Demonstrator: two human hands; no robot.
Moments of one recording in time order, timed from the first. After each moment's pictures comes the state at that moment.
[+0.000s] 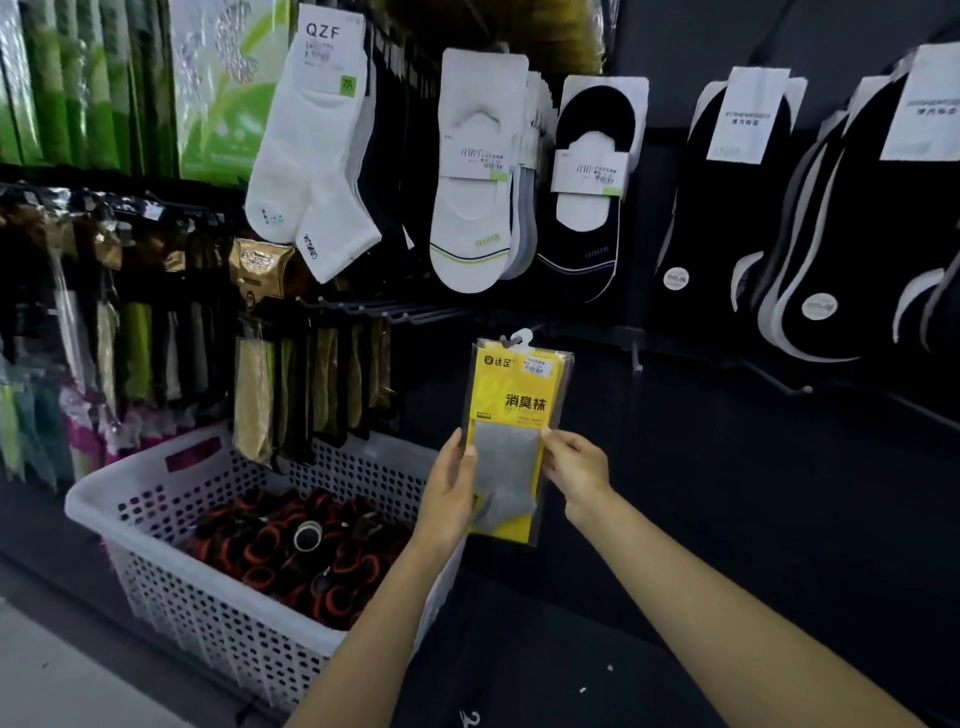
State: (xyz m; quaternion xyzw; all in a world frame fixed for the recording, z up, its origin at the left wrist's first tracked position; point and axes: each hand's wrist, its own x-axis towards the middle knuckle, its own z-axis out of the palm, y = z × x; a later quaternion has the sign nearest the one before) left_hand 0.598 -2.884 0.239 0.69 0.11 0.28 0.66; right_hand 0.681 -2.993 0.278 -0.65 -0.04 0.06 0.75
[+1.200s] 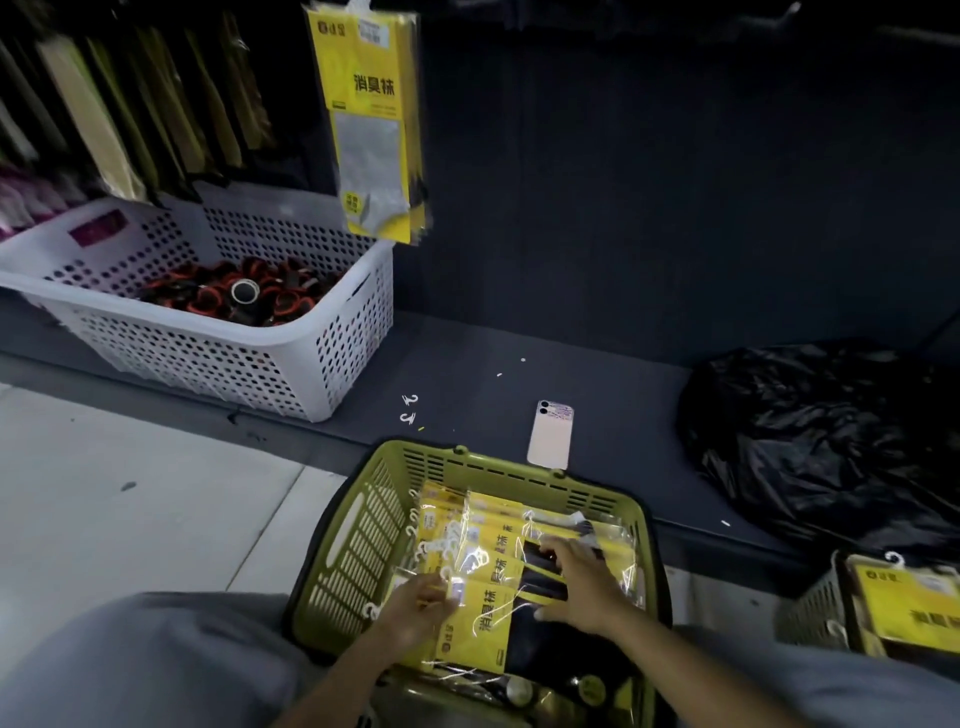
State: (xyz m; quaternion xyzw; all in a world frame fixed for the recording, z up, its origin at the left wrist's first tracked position) left_hand 0.338 -3.078 -0.054 0.76 0.27 -0.19 0.57; right_hand 0.448 -3.302 -0.039 -0.92 -0.21 0.28 0.17
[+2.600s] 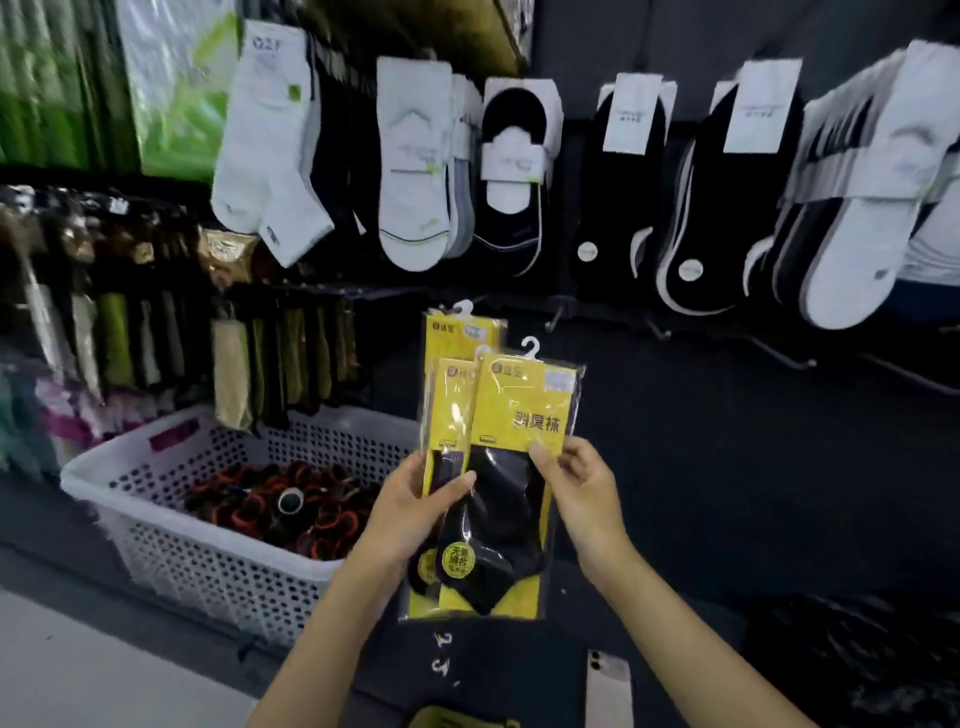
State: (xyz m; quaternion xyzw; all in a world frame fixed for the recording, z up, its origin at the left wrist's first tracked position) left_hand 0.480 -2.946 0.256 0.69 0.06 0.21 0.69; right_hand 0.557 -3.110 0.267 -0.66 -0.20 -0.02 0.72
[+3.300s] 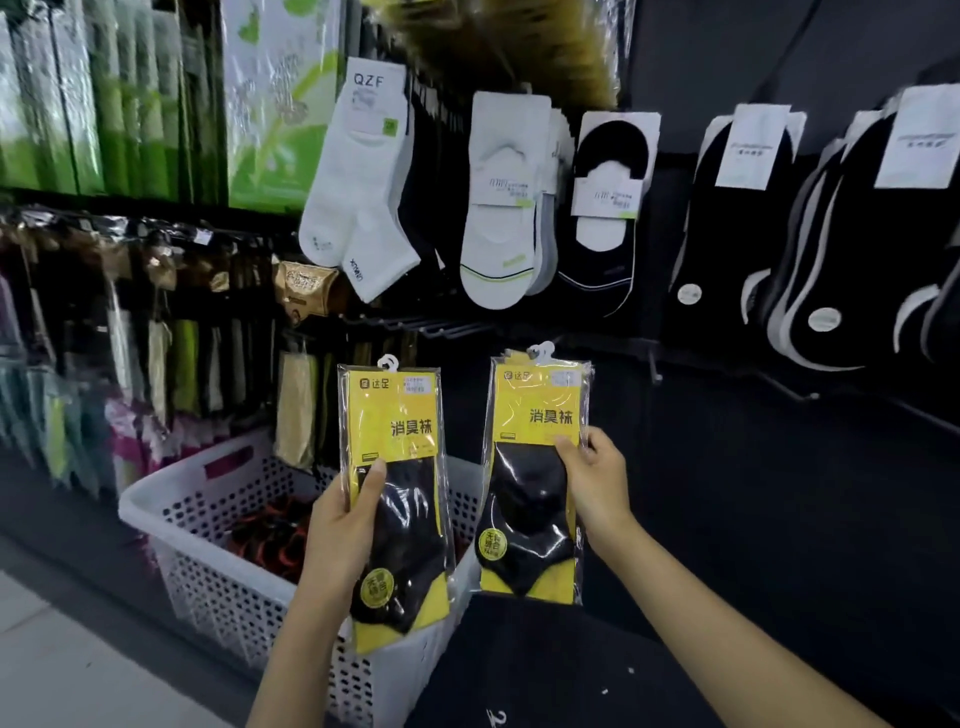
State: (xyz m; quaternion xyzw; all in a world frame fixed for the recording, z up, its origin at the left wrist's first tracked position) left_hand 0.474 -2.824 0.251 0.65 0.16 0.40 0.63; right_hand 0.625 -3.000 0.289 -0.71 -0.18 -0.04 0.68
